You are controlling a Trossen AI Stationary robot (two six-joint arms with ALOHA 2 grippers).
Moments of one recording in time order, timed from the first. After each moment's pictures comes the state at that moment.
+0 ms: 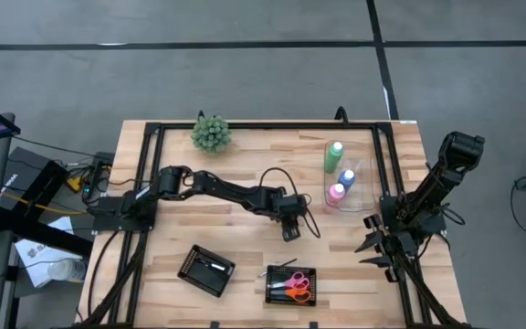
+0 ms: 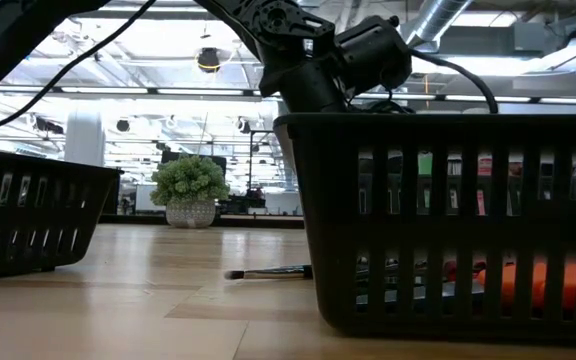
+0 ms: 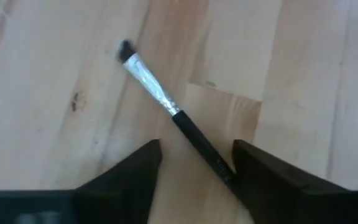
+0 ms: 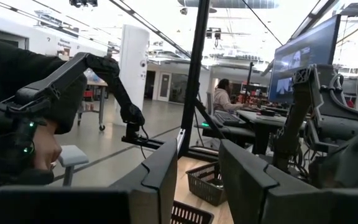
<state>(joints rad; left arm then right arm) -0.06 2.31 1.68 -0.43 -0.13 -0.29 1.15 1.18 0.02 1.50 0.77 -0.35</state>
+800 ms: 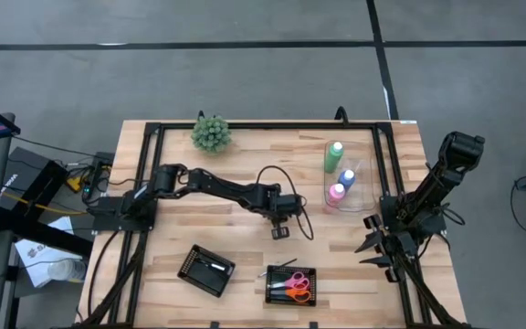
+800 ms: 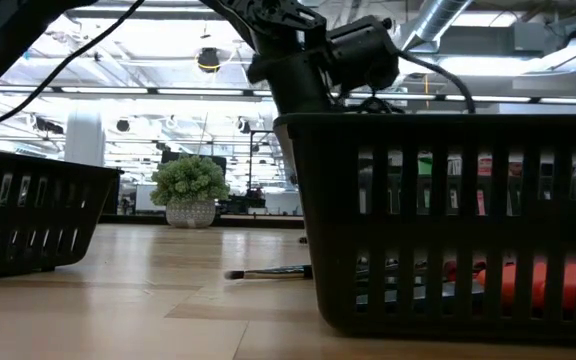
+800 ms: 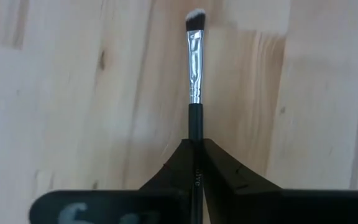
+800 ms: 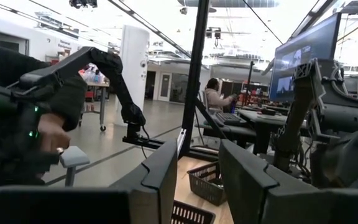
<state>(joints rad) -0.06 2.25 1.66 -0.59 -0.18 -0.15 1.15 1.18 0.02 1.50 0.77 -0.34</state>
